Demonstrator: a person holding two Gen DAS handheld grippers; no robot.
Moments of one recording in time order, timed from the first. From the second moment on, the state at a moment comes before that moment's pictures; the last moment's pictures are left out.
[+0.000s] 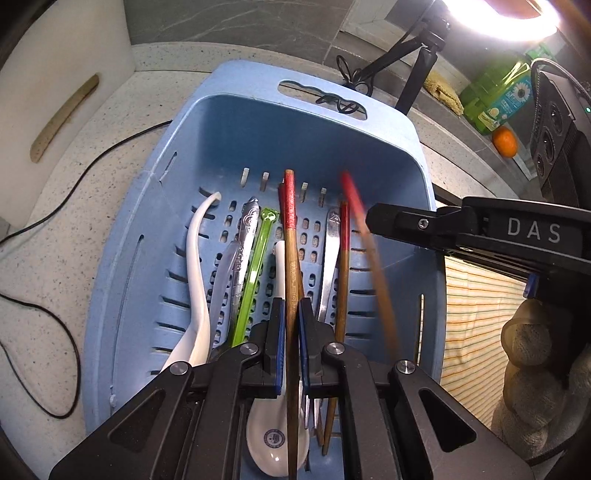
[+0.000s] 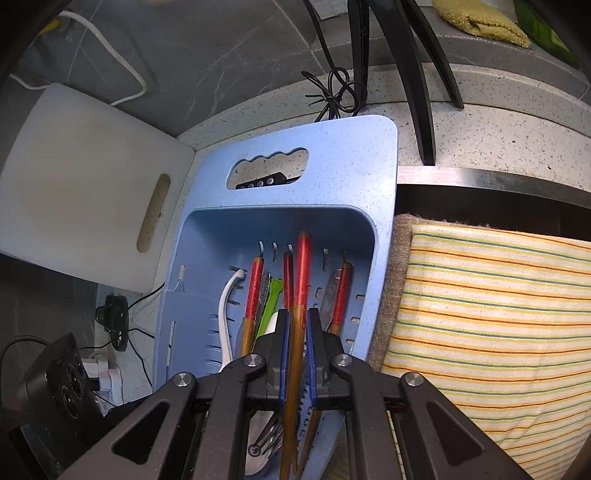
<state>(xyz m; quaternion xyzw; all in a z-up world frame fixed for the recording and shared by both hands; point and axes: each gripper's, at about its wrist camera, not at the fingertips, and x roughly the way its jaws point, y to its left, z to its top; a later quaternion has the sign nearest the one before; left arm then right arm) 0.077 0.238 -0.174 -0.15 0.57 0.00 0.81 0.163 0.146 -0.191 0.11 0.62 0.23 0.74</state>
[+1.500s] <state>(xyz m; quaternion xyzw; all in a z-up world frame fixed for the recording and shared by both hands) -0.001 0.185 -0.092 -0.11 0.49 0.11 0.86 0.094 0.092 -0.114 0.03 0.54 0.32 0.78</state>
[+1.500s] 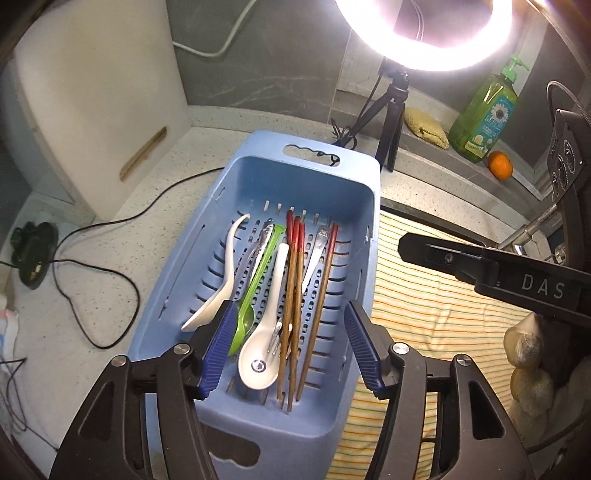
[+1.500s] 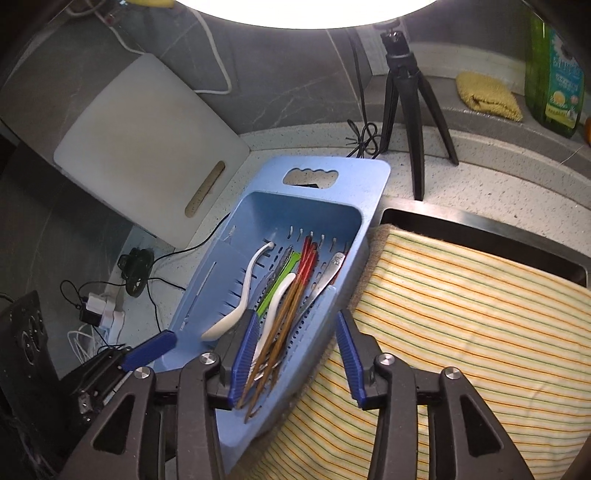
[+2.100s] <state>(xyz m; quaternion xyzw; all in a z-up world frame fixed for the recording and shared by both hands) -0.052 0.135 -0.048 -0.09 0.44 0.15 0.88 0.039 0.039 -0.063 -0.04 0.43 0.35 0.83</state>
